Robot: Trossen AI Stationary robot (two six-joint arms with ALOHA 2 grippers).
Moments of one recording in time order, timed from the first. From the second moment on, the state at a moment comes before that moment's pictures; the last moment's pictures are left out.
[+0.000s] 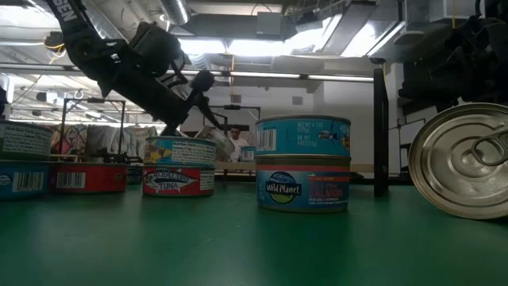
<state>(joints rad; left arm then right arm) 0.30 1.49 0.49 0.55 -0.35 -1.37 0.25 0.13 0.08 -0.08 0.47 0.20</state>
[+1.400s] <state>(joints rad) 0.29 1.49 0.48 0.40 -0.30 -1.92 0.25 0.13 0.08 -0.08 0.47 0.20</state>
